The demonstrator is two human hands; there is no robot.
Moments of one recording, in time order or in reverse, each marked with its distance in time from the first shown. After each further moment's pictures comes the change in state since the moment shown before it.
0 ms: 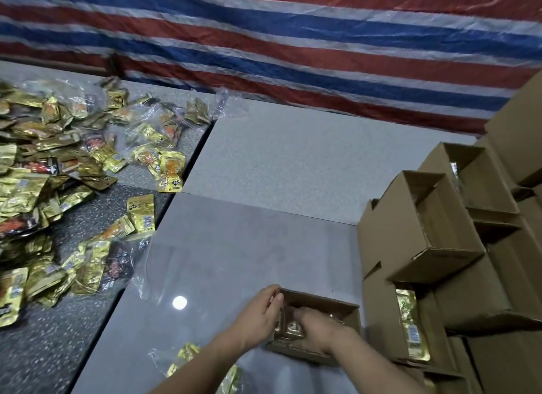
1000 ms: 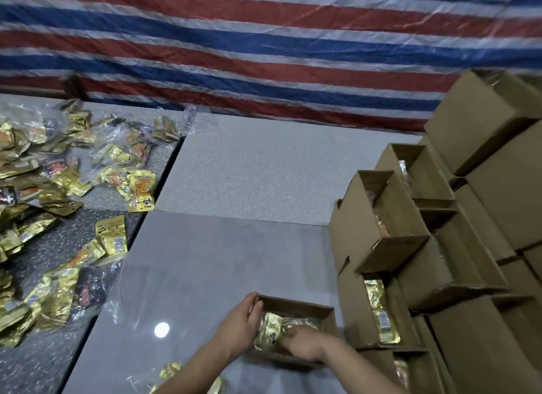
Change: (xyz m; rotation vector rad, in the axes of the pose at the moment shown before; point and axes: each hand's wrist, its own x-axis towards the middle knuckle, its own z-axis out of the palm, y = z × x) left_hand -0.014 0.017 0.002 0.047 -0.002 -0.075; right_hand -0.039 -0.019 0.003 0.217 -0.058 0.282
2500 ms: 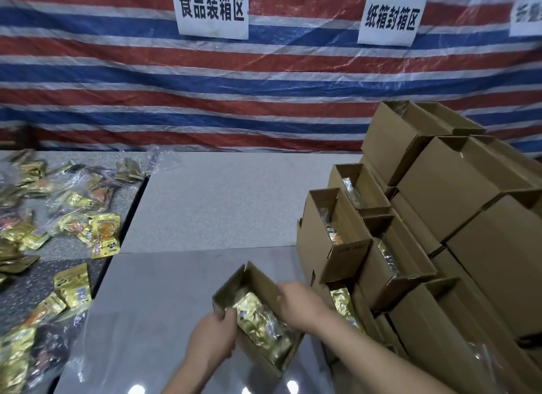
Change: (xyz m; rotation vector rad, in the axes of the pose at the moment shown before) left_hand -0.025 0.083 -0.029 0.119 0.150 -0.223; right_hand -0.081 -0.017 -0.089 -0.005 0.553 -0.037
